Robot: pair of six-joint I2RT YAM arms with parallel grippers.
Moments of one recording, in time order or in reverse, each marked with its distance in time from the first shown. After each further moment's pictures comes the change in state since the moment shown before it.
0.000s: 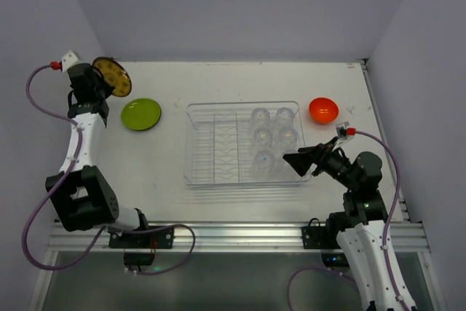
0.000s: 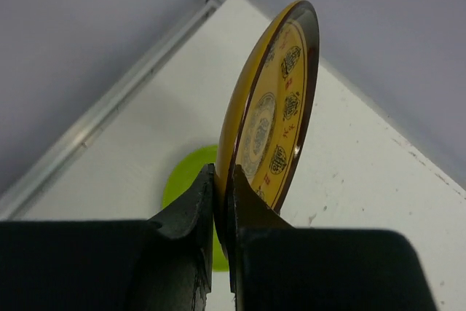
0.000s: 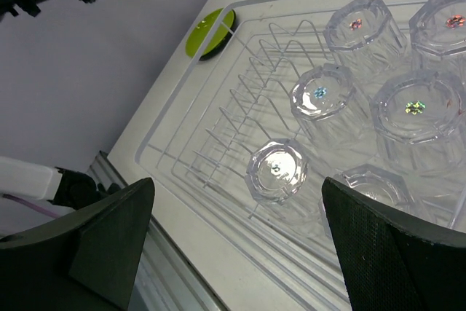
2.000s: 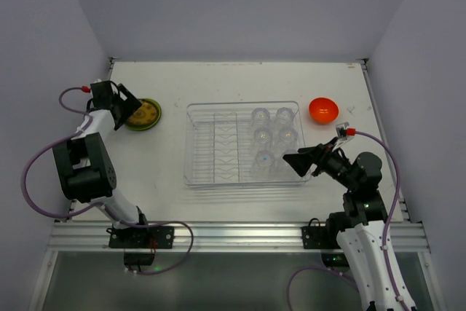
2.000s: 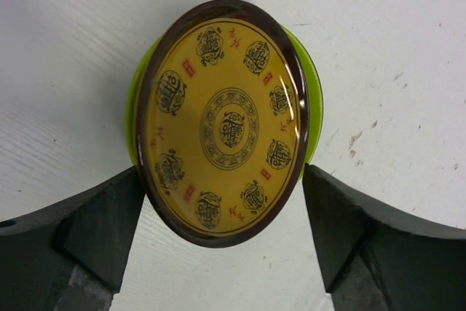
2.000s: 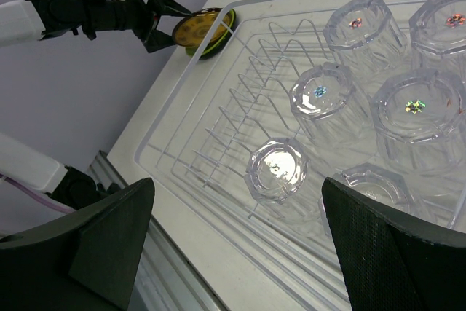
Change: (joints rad) left arm 0.024 0.274 -0.111 -0.048 0.208 -0.179; right arm 0.000 -0.005 -0.005 0.000 0.000 0.000
